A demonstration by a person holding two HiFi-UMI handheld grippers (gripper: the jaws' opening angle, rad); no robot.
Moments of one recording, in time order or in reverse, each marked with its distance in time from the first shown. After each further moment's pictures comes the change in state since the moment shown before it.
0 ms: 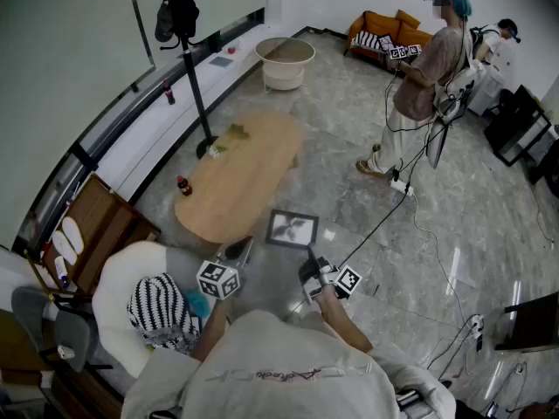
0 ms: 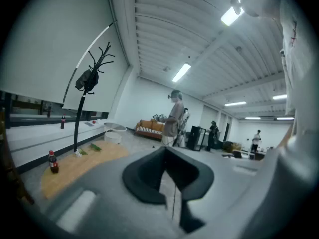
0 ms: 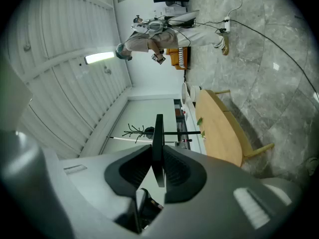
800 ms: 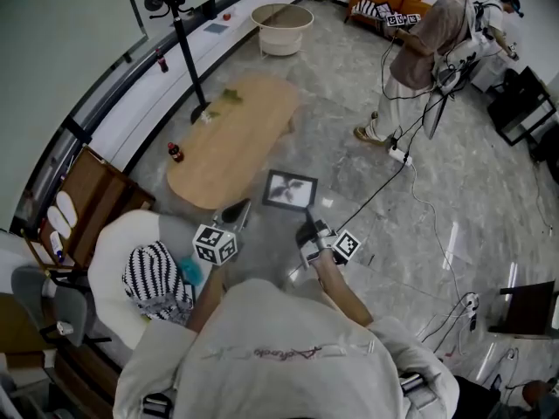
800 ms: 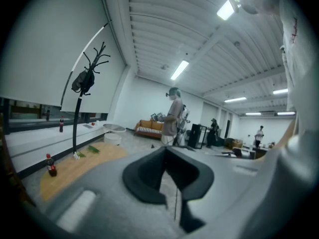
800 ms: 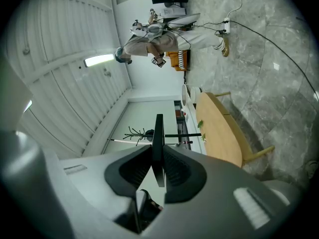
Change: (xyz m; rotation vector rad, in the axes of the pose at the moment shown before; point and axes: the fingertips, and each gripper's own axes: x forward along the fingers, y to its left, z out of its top) left arm 0.033 -0.027 -0.005 0.046 0.010 0.011; right arm -0.010 -0.003 0.037 0.010 -0.012 0.007
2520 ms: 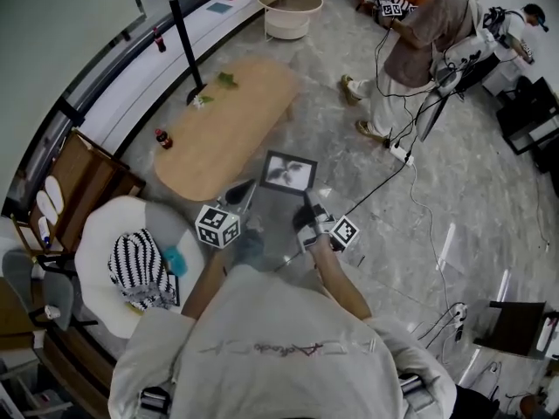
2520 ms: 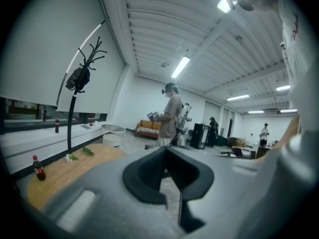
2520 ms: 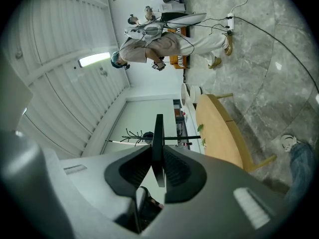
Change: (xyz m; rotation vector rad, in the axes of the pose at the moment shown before) left arm 0.123 0.012 -0.006 0.010 0.000 0.020; right arm 0.061 -0.034 0.090 0.018 0.034 -0.002
